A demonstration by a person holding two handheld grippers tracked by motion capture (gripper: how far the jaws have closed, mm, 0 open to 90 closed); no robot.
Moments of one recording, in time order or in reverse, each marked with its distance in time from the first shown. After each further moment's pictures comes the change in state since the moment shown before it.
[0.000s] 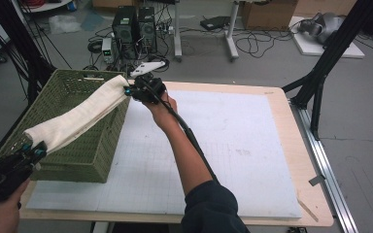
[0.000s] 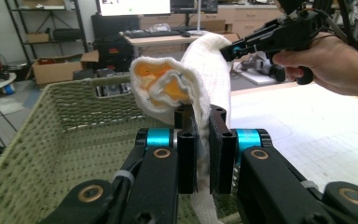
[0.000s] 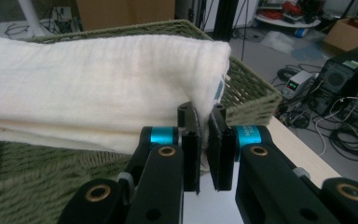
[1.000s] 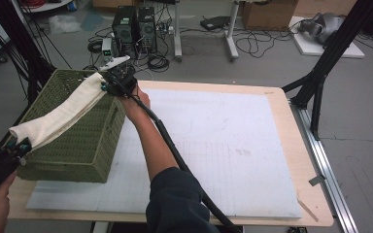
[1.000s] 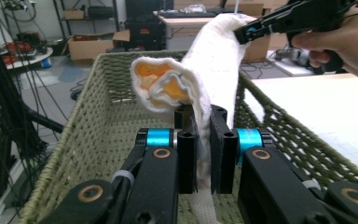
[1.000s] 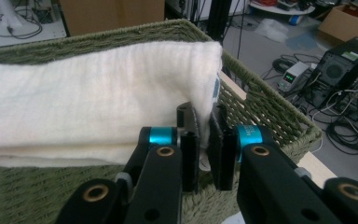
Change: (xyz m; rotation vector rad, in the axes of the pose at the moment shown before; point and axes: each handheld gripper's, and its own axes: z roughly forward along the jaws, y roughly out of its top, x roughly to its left) left arm 0.049 -0.018 0.011 0.068 0.133 -0.048; right arm 0.019 0.031 0.077 0.061 -0.055 0.008
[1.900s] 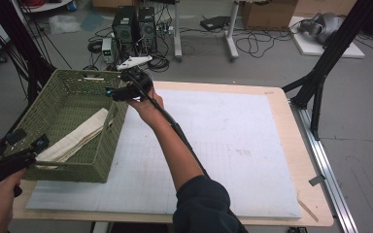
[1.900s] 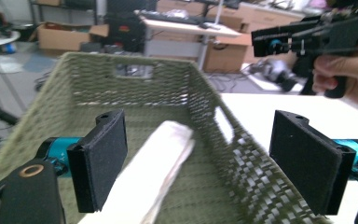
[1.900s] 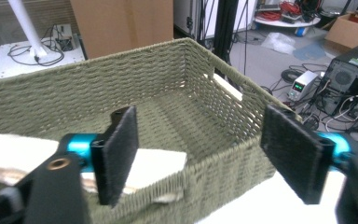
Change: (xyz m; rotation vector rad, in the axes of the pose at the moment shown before) left arm -0.013 0.014 0.018 -0.024 -0.120 -0.132; right arm -0.010 -0.012 -0.053 -0.086 0.051 0.064
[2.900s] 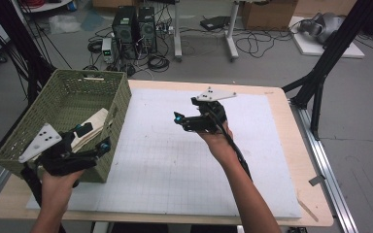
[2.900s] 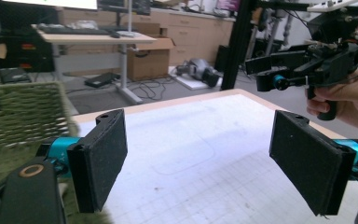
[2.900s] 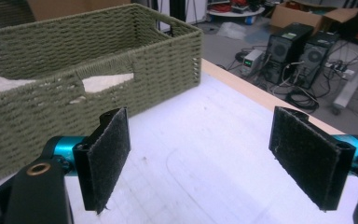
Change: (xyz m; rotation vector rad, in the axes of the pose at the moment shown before) left arm -0.107 -0.009 0.062 -0.016 -0.324 0.100; right arm -0.025 -0.103 -0.180 -0.016 -0.162 0.075
